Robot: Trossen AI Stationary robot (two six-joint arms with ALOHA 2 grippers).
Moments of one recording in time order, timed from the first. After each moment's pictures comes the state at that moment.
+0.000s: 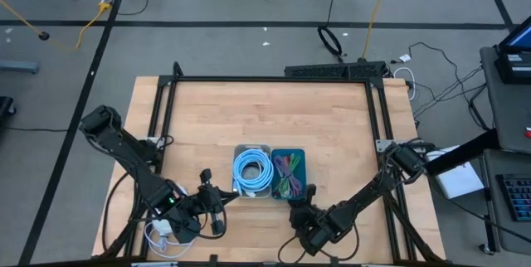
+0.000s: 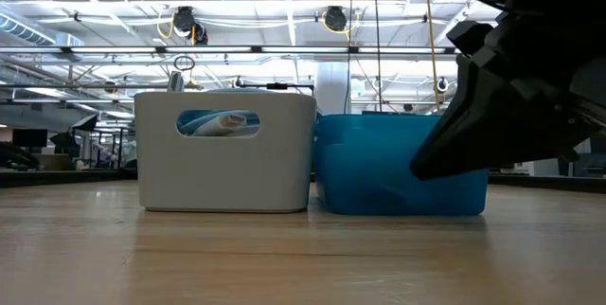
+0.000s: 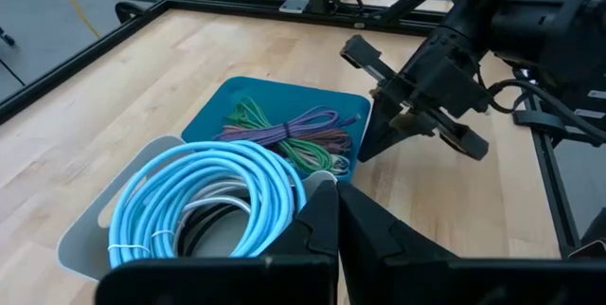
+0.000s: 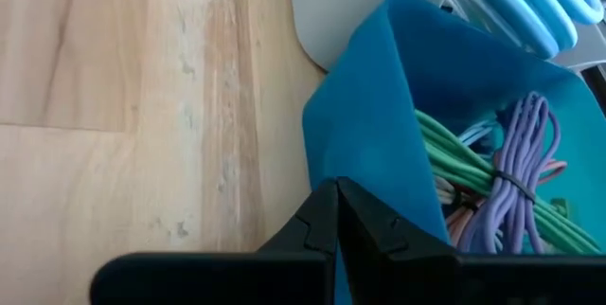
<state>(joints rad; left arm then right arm) -0.79 1.51 1.08 -0.34 -0.92 -0.68 0.72 2.03 1.19 -0.39 0.89 0.48</state>
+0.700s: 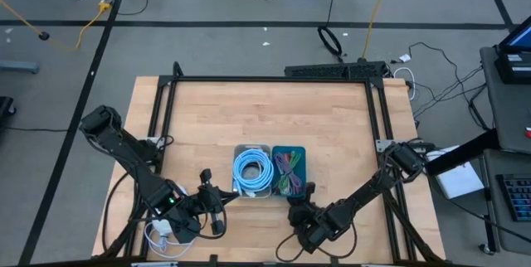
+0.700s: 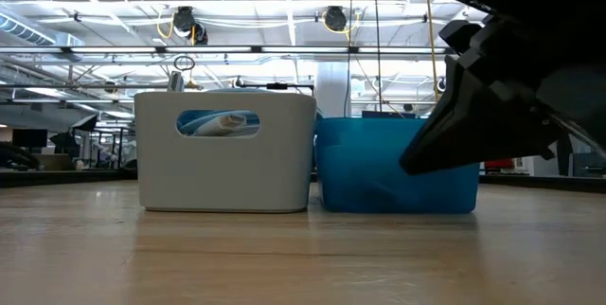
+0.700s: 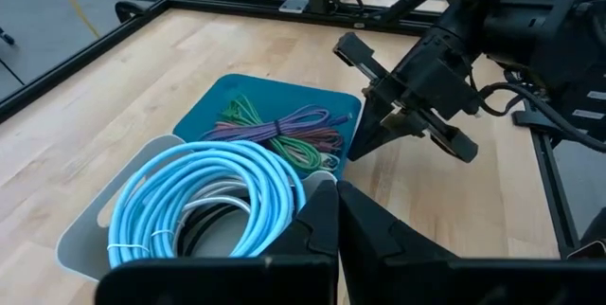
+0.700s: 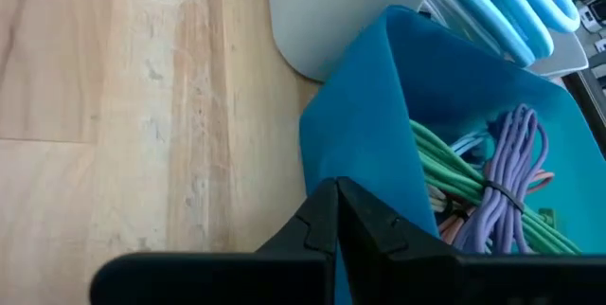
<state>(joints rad) -0.79 1.51 1.08 -0.34 -0.92 -0.69 0.70 2.03 1.19 -0.39 0.92 0.45</state>
